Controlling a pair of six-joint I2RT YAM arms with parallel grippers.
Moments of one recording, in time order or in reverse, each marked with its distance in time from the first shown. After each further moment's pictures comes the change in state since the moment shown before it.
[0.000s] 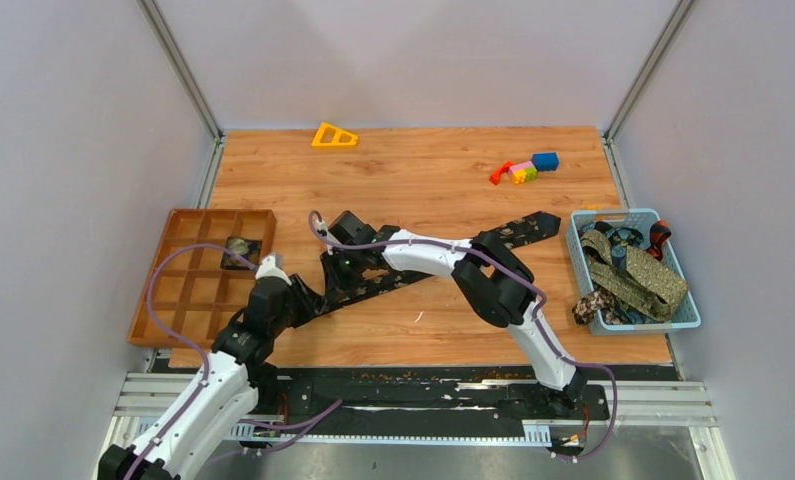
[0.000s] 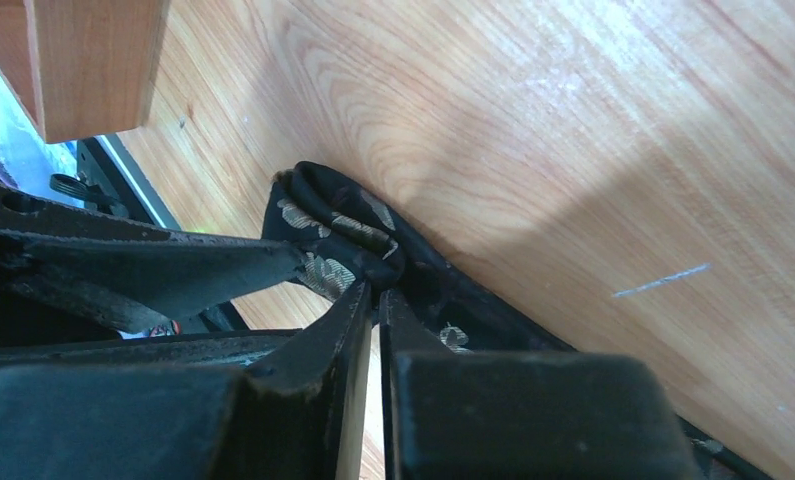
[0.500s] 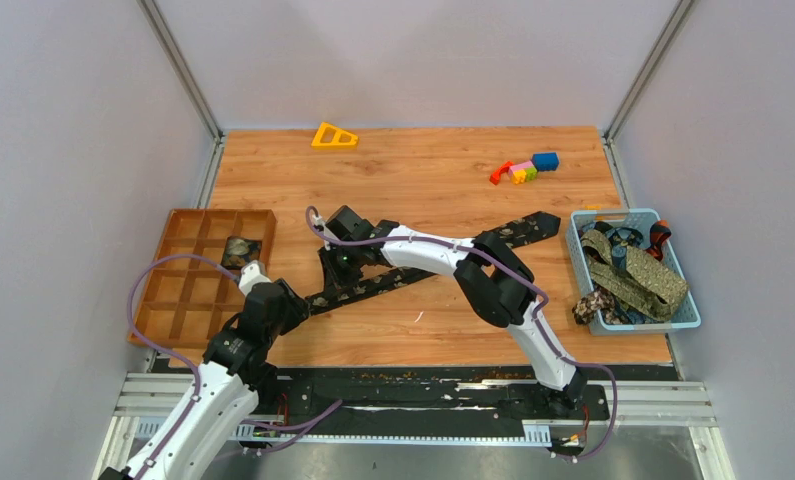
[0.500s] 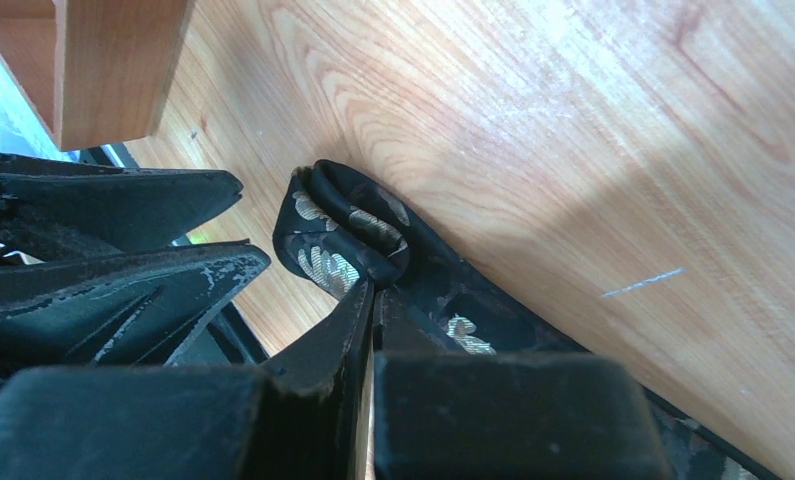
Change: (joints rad) left arm 0.000 -0.128 0.049 -0.270 -0.222 -0.051; right arm 0.001 0.000 0.057 -0.047 0.019 -0.026
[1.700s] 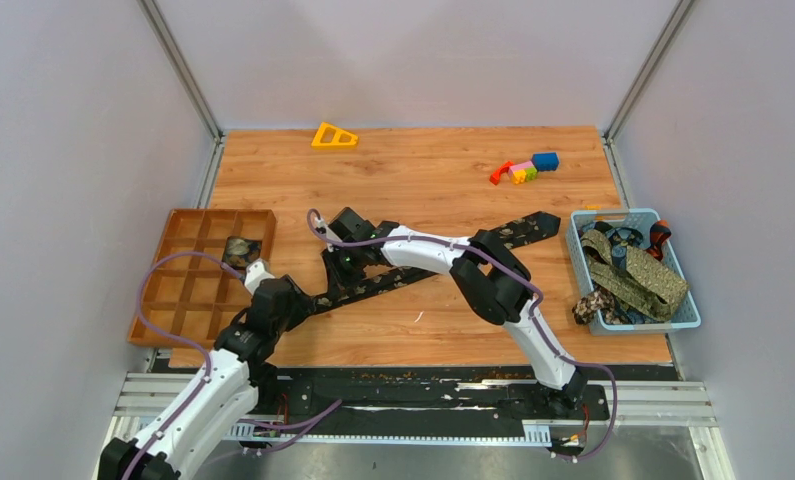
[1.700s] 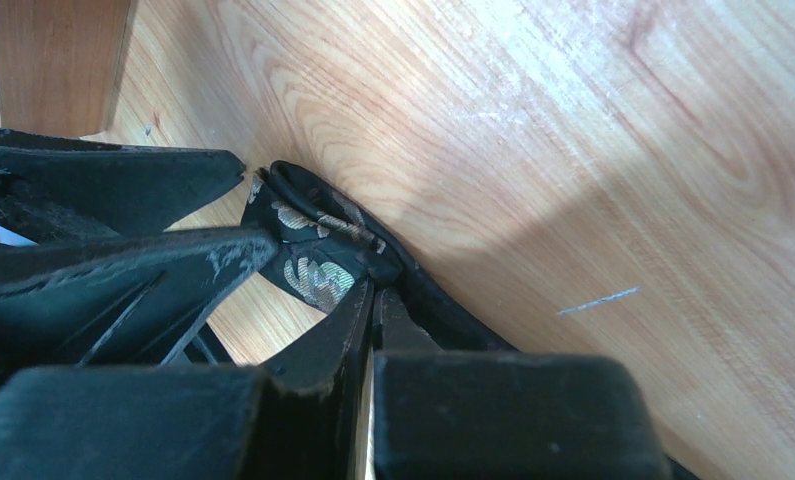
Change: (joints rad) left arm 0.000 0.171 -0.050 0.195 -0.012 -0.034; right arm -0.016 0.032 -0.002 -0.002 0.003 -0.051
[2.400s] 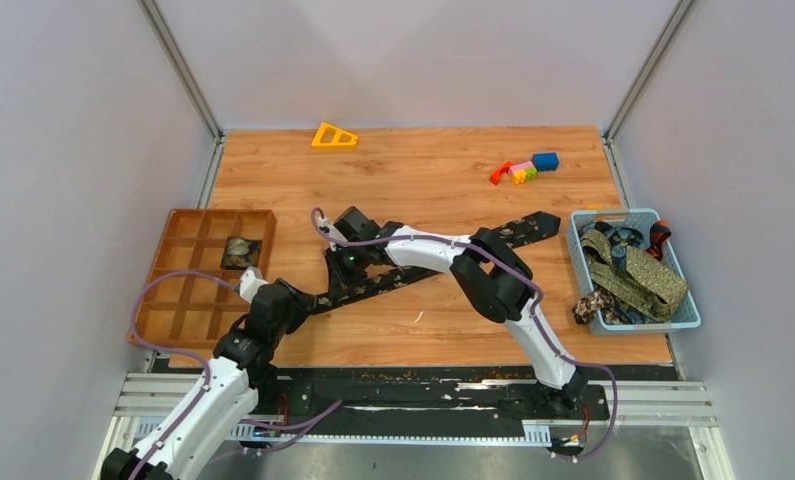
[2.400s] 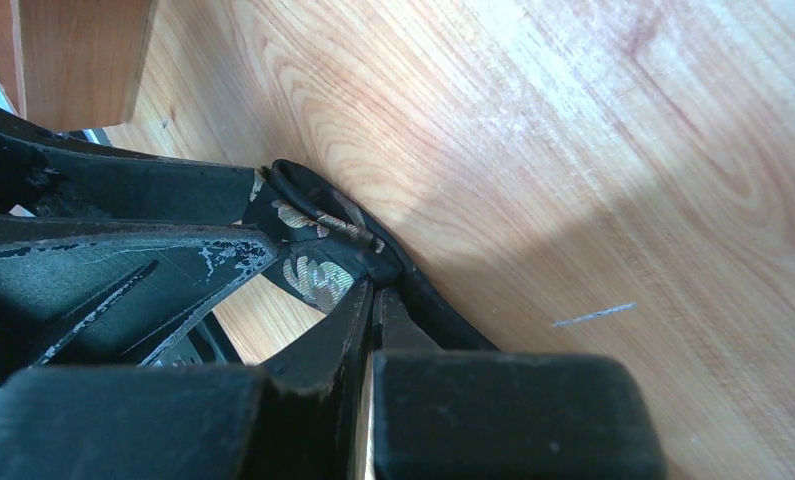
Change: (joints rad) left arm 0.000 -0.085 -0.050 0.008 0.010 -0.211; right arm -0.018 0.000 -0.042 0.067 -0.060 0.001
